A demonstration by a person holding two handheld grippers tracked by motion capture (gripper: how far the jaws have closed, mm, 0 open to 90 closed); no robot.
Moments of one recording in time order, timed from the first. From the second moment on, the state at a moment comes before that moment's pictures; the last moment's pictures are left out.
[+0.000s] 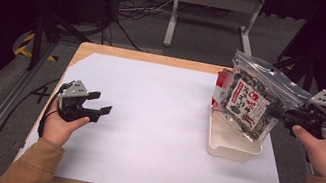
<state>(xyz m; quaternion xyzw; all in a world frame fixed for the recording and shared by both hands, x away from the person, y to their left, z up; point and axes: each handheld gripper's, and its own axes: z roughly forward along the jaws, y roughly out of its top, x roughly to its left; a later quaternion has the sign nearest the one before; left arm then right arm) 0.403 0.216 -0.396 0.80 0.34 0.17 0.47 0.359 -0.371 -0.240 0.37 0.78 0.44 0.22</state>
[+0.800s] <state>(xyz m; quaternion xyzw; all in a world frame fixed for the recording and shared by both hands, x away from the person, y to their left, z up) 0.403 0.216 -0.399 0.80 0.34 0.17 0.46 0.370 -0.368 -0.282 0.40 0.79 0.42 0.19</state>
